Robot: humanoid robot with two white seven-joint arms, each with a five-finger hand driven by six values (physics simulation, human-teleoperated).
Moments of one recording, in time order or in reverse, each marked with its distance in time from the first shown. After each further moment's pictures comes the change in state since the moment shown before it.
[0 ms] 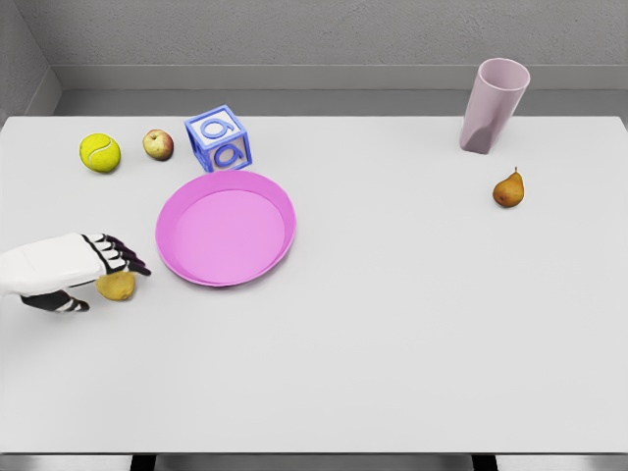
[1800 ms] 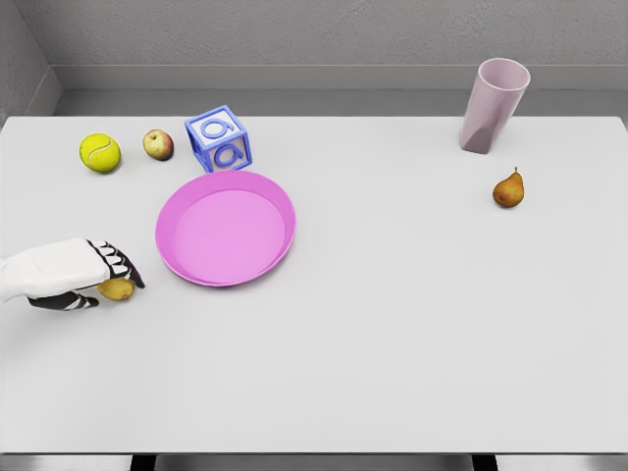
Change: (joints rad) left arm -0.014 -0.044 -0.002 0.042 -0.046 0.000 -0.040; right arm 0.000 0.000 0.000 0.000 0.000 0.000 0.000
